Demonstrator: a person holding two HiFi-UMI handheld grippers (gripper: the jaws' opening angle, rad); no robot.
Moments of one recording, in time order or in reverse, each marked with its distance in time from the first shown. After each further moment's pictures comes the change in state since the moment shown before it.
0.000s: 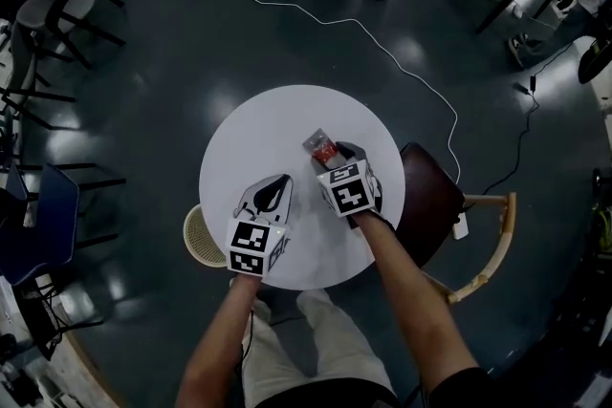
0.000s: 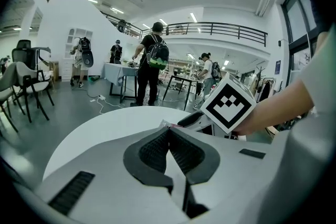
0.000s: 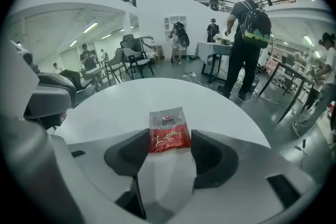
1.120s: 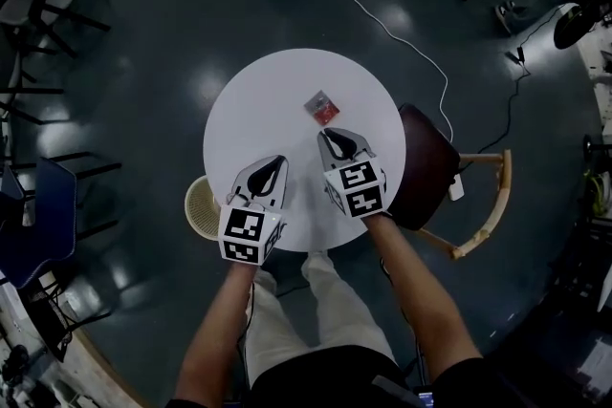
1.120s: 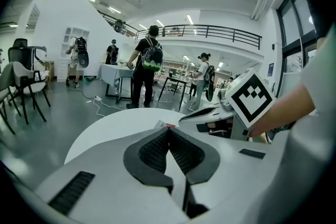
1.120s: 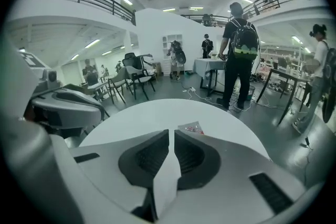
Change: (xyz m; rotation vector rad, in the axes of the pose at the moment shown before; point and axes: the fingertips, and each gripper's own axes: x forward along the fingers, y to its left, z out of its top) left arm -0.064 -0.003 0.002 0.008 -0.006 -0.060; right arm -0.079 0.062 0.021 0.043 -0.190 -0.013
